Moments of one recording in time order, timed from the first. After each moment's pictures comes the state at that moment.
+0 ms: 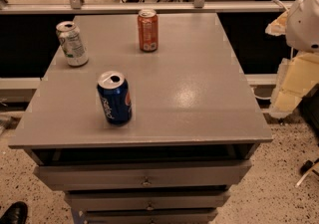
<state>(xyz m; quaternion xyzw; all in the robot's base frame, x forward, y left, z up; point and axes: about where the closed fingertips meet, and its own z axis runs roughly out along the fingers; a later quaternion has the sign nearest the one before) 0.438 -0.217 0.976 -0.60 0.78 -0.03 0.16</state>
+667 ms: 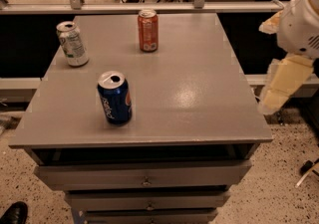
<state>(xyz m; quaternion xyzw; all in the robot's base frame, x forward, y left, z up) 0.456 -0.206 0.968 -0.60 0.77 -0.04 0.19</state>
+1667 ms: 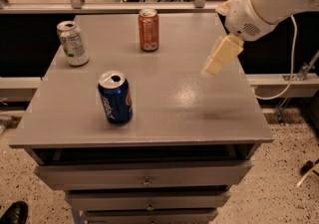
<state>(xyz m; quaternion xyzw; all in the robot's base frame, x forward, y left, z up) 0.580 -0.144 0.951 -0.58 0.74 0.02 0.34</state>
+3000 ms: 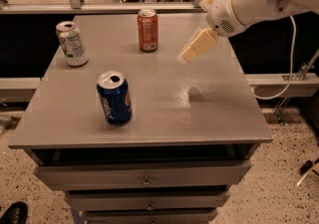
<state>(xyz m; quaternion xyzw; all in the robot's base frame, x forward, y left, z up) 0.636 -0.101 0.948 -0.54 0.72 0.09 0.42</state>
